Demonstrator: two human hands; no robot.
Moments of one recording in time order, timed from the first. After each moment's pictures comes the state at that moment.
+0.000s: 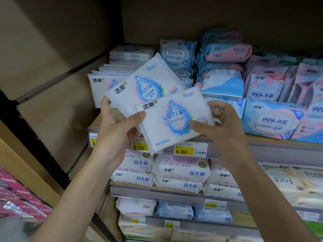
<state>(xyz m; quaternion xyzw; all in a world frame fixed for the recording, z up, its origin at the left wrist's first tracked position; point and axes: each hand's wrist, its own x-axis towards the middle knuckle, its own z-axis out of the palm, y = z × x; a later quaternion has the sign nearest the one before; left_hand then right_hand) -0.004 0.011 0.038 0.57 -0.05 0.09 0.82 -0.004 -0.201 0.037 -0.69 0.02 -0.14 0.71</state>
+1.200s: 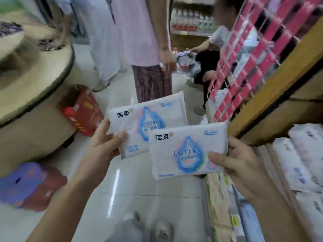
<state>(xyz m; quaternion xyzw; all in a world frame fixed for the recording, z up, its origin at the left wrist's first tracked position) -0.451 -0.023 -0.095 0.44 0.46 0.49 0.59 -0.163 -0.067 -0.085 -0.47 -0.38 0.61 0.51</state>
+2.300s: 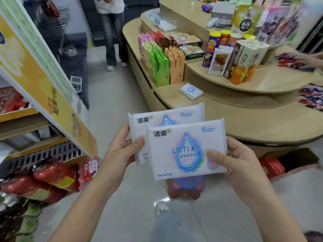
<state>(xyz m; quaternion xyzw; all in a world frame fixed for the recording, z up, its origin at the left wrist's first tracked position) -1.123 -0.225 -0.095 0.12 0.64 0.72 0.24 -0.986 -0.014 -0.083 -0.20 -0.57 0.79 0.12</state>
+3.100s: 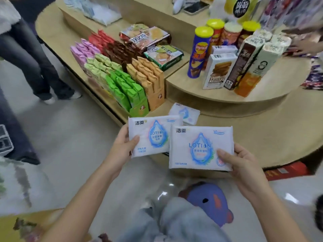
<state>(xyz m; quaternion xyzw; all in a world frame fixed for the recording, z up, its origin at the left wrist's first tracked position) -1.604 -0.006 -0.183 0.18 0.68 0.58 0.41 -1.346 0.138 -0.158 -0.43 -0.40 0.77 0.25</state>
